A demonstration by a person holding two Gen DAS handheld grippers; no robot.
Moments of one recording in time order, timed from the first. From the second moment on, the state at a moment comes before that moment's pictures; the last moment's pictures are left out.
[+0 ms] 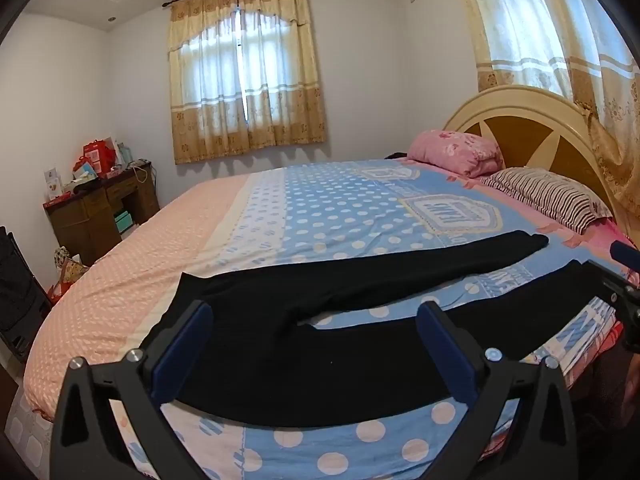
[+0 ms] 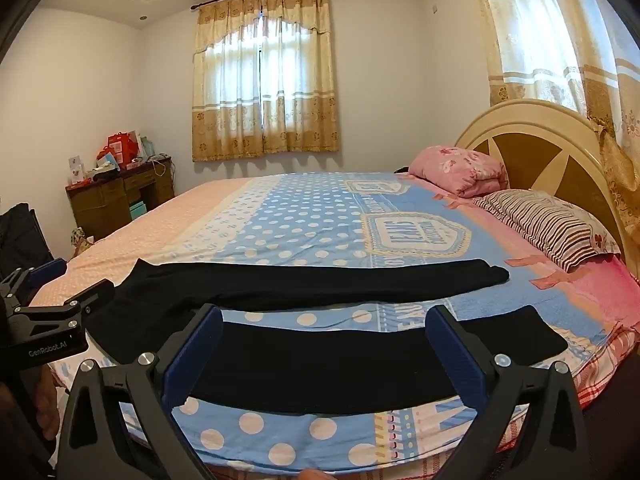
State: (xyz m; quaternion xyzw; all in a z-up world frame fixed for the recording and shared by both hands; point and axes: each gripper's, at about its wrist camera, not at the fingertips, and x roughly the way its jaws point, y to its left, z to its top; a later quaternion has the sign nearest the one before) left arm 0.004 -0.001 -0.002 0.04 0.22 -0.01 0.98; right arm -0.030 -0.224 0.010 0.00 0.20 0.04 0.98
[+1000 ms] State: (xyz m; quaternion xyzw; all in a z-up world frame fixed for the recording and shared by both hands) left arm 0.003 0.009 0.002 0.03 0.21 0.00 0.98; right arm -0.031 -0.222 0.007 -0.01 0.20 0.04 0.98
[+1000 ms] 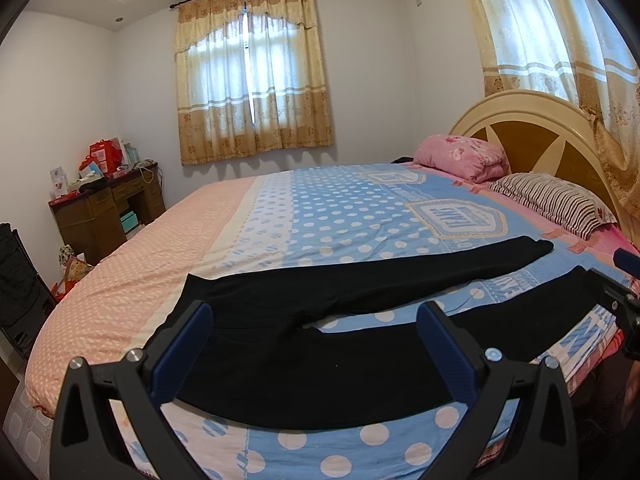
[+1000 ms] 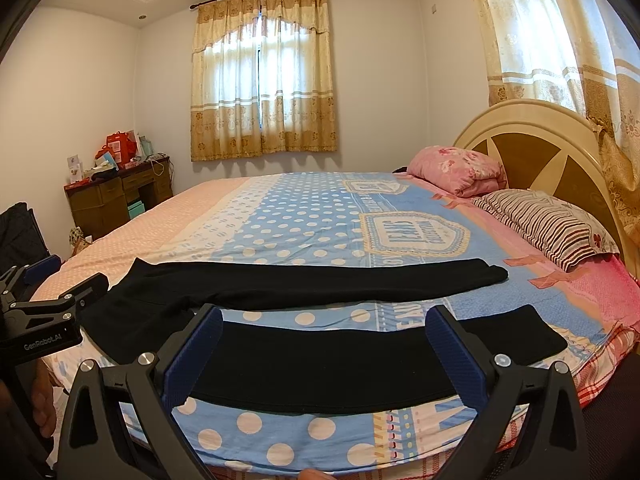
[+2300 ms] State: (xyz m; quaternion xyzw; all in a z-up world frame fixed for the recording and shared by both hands) left arm 0.002 0.009 0.001 0.04 0.20 0.00 0.98; right arm -0.027 -0.215 -0.001 -0.01 0.21 0.03 0.98
